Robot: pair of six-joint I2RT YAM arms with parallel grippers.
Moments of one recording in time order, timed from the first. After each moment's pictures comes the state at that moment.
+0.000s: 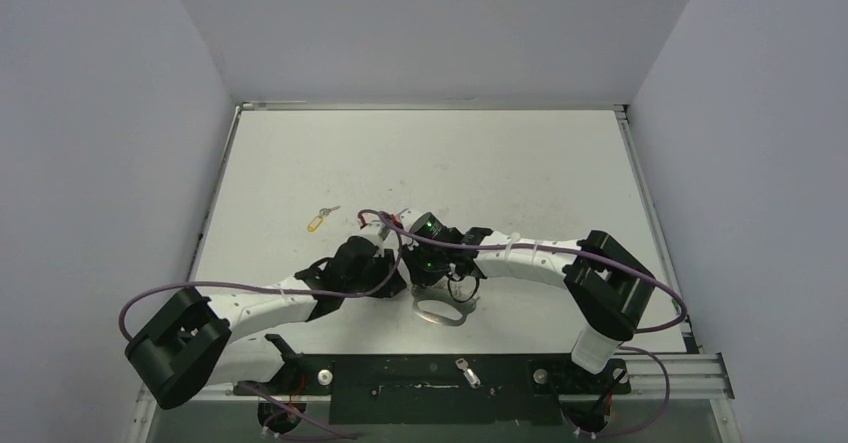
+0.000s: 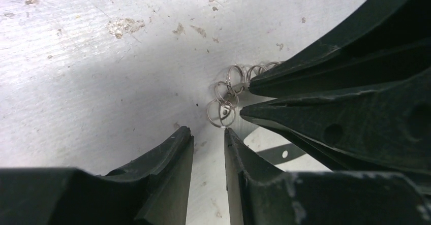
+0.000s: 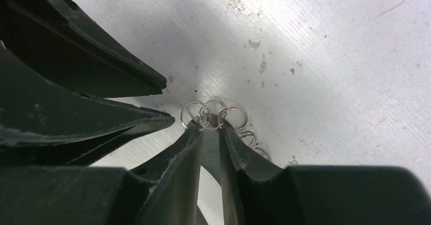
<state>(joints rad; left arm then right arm) -0.79 1.26 0.42 0.11 0.03 -0.67 0.96 1.70 1.00 -0.26 -0.08 0.25</state>
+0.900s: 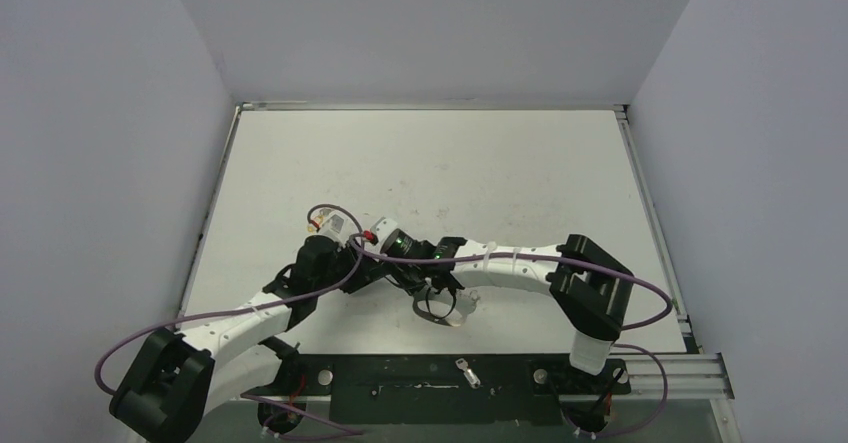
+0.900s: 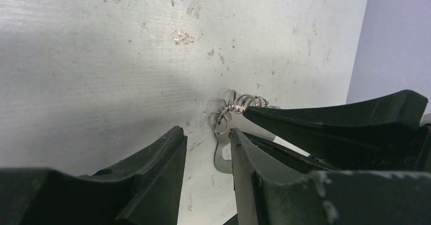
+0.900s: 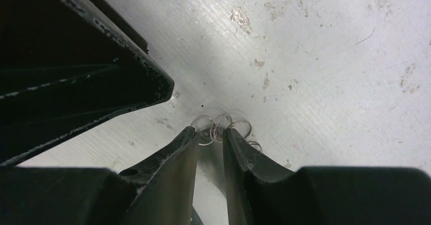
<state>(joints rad) -0.53 1.04 0.27 0.17 0.20 -0.98 1.10 1.77 1.15 -0.38 0.18 0.19</state>
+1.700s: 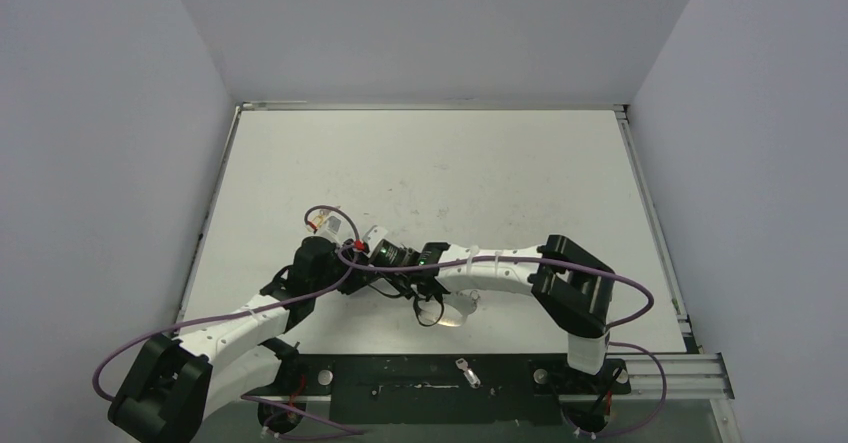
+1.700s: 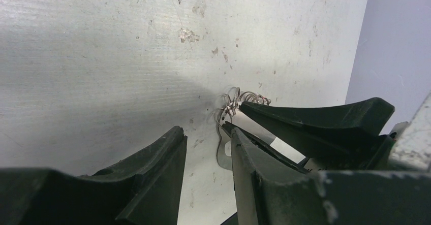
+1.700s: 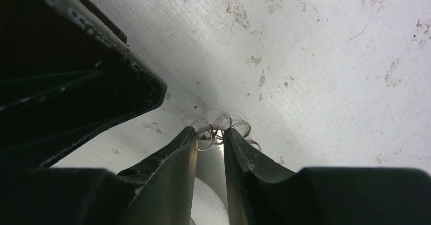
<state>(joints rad) -0.50 1.00 0.25 0.14 0.21 -0.99 1.17 1.86 1.23 -0.47 0.32 0.17</state>
